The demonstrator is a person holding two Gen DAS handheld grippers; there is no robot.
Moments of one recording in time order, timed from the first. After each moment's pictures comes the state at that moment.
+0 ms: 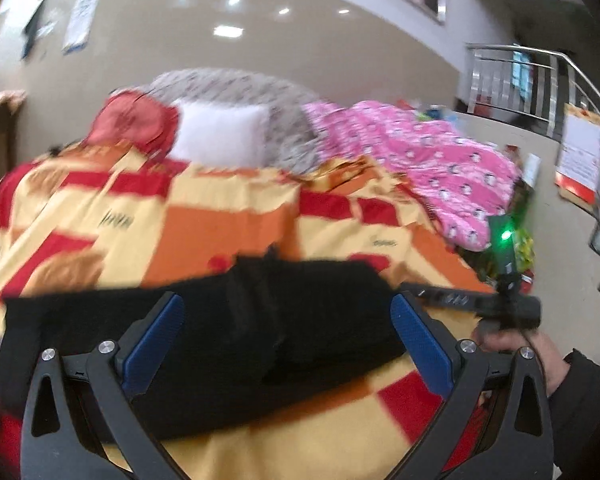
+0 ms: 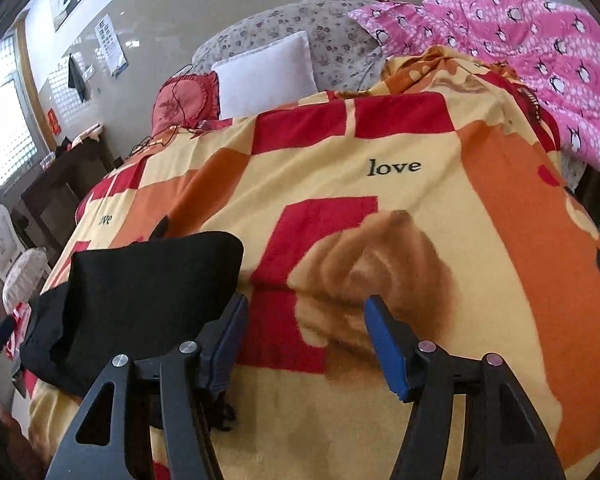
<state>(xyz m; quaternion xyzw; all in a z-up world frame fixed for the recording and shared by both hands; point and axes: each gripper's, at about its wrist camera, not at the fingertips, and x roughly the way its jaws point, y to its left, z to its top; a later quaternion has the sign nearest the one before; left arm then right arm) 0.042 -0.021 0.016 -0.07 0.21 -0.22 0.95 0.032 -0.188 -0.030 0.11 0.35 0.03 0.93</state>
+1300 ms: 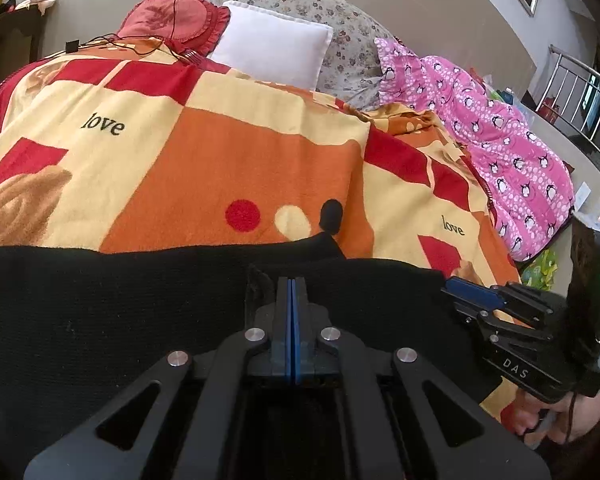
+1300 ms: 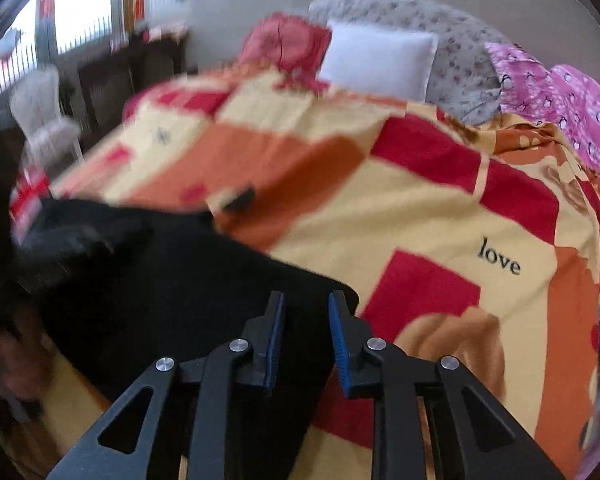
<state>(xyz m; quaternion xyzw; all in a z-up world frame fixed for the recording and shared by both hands) 0.150 -0.031 -0.039 -0.14 0.38 -0.14 0.90 0.084 -0.111 -0.020 -0.10 0.40 0.15 0.90</state>
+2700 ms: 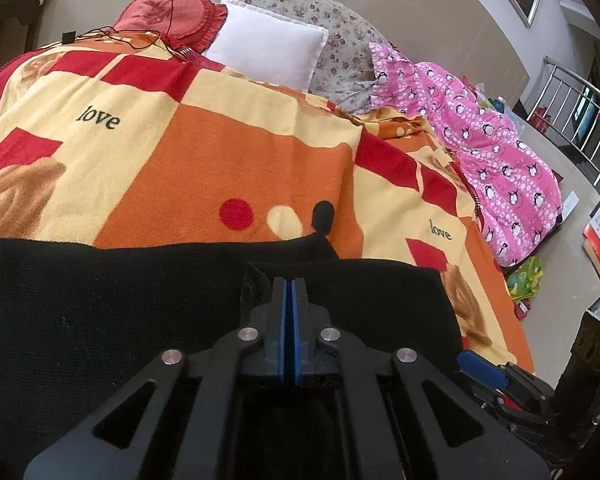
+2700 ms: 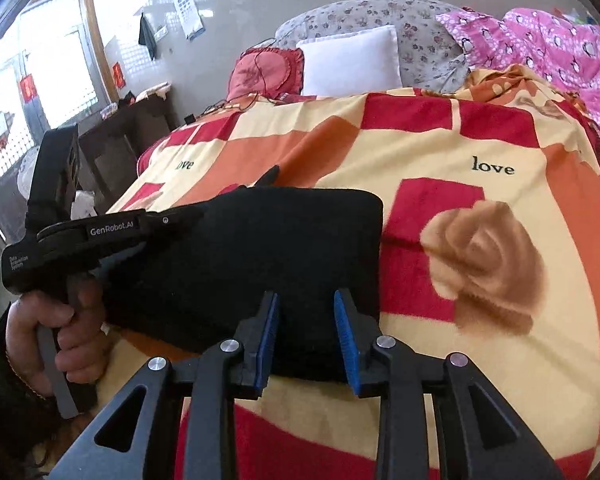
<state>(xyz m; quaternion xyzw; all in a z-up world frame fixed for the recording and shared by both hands) 0.149 -0.025 -0.038 -0.17 0.38 -0.16 0.90 0.005 -0.127 -0.029 0.05 0.35 0.15 0.92</state>
